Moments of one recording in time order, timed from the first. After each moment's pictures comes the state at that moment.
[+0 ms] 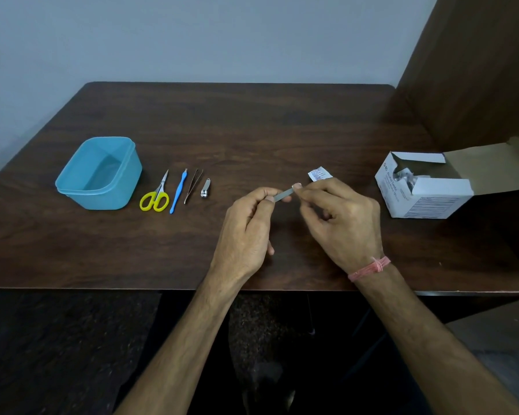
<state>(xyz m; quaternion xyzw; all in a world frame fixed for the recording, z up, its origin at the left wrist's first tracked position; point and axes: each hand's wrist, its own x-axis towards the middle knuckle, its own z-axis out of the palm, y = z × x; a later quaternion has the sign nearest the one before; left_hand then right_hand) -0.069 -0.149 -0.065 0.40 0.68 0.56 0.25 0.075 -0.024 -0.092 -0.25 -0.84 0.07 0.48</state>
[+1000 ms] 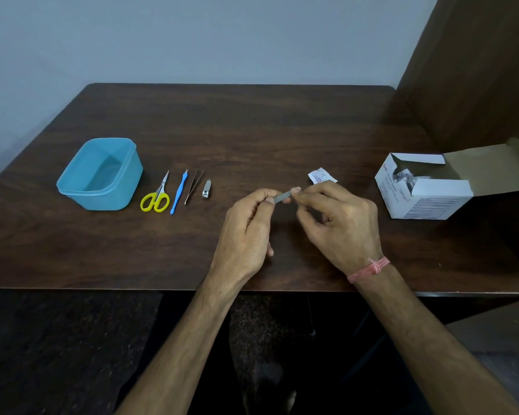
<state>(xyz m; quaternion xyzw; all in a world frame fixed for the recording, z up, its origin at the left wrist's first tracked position) -0.069 -0.151 -0.064 0.40 0.68 0.56 0.25 0.075 -0.023 -0.094 -0.26 -0.84 0.07 0.47</state>
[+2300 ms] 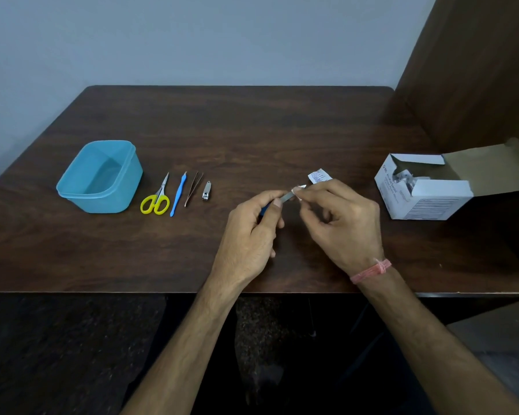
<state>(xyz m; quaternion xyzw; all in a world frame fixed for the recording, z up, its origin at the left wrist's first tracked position) -0.071 -0.147 -0.074 0.41 0.66 0.56 0.28 0.076 -0.025 -0.089 -0.24 -0.84 0.10 0.48</state>
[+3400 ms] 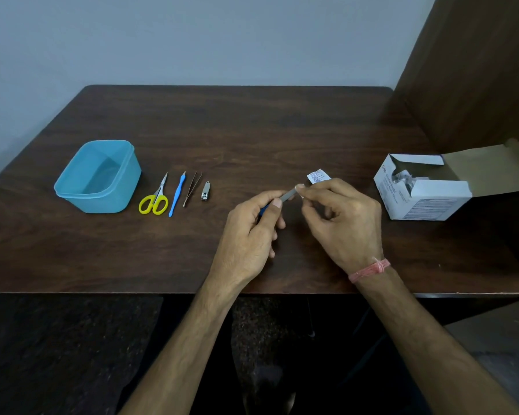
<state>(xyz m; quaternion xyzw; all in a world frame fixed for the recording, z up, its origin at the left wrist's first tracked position) -0.073 -0.147 -0.075 0.41 0.65 0.57 0.30 0.074 -0.021 -0.092 -0.28 -0.83 0.10 0.48</state>
